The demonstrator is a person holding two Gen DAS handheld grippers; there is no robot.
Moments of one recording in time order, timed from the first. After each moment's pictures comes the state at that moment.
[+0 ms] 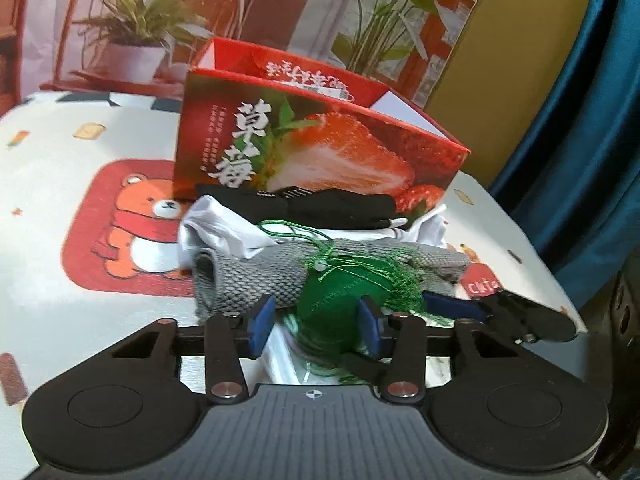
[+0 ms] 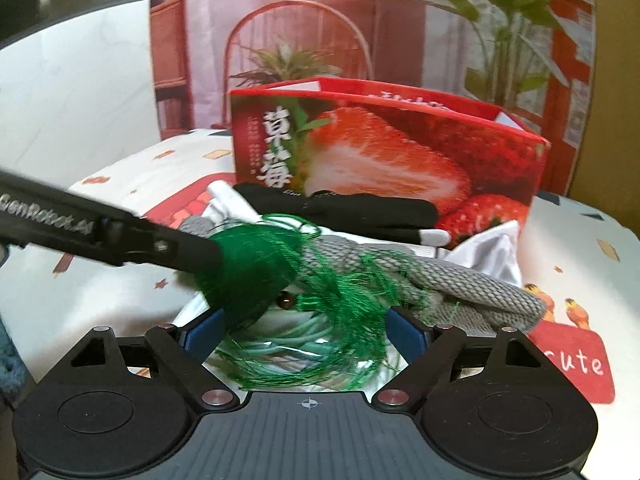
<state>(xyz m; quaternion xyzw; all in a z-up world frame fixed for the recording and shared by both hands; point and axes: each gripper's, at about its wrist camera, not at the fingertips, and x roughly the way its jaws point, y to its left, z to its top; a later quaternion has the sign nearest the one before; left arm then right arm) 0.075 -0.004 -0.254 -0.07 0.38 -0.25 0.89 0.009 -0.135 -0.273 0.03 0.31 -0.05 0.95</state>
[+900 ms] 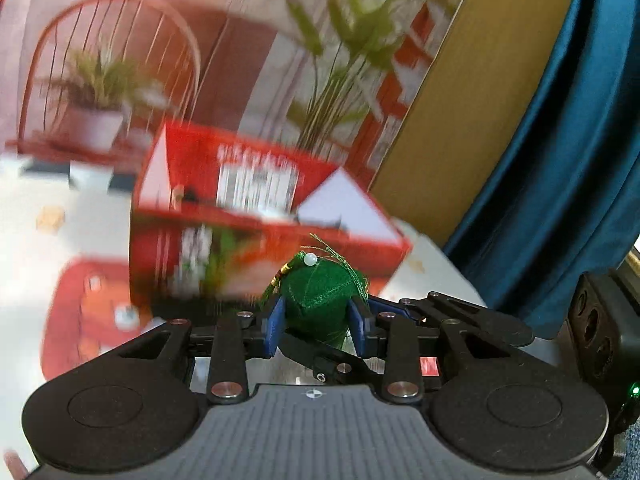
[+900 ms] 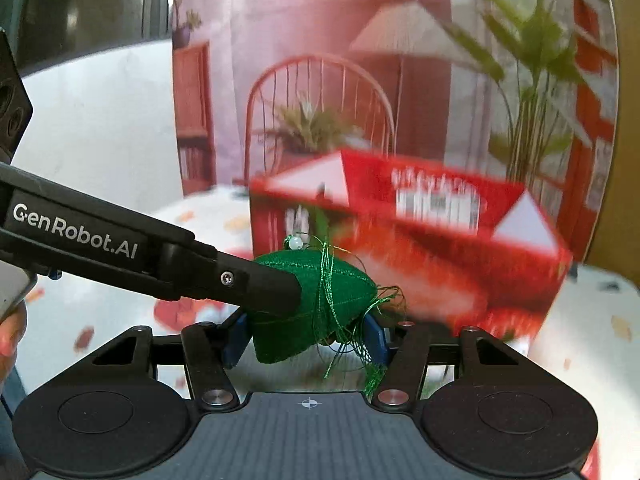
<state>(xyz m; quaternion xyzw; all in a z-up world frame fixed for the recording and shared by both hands) 0.103 -0.021 -0.176 -0.09 0.30 -0.29 0.90 0.044 -0.149 -0.197 0.02 0.23 -0.02 0.97</state>
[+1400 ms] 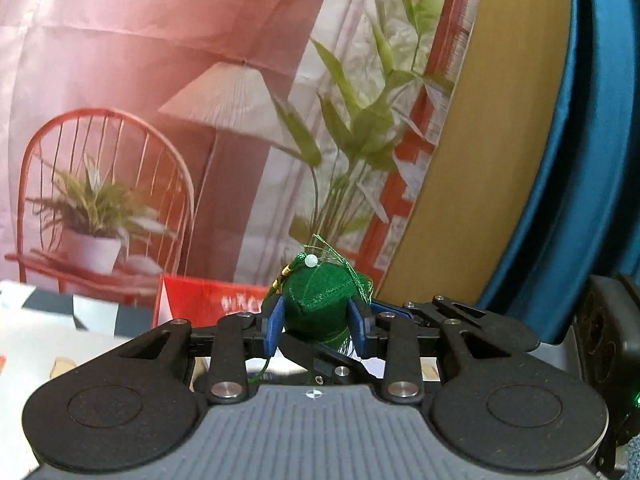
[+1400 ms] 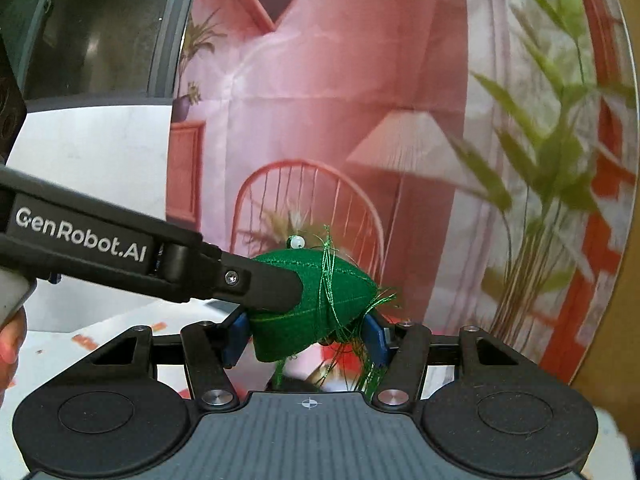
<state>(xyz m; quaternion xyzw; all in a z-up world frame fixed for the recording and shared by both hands) 0.171 -0.039 -0.091 -0.08 0.20 -0.28 0.94 0.130 -0.188 -0.096 -0.04 0.15 -0.03 0.99</state>
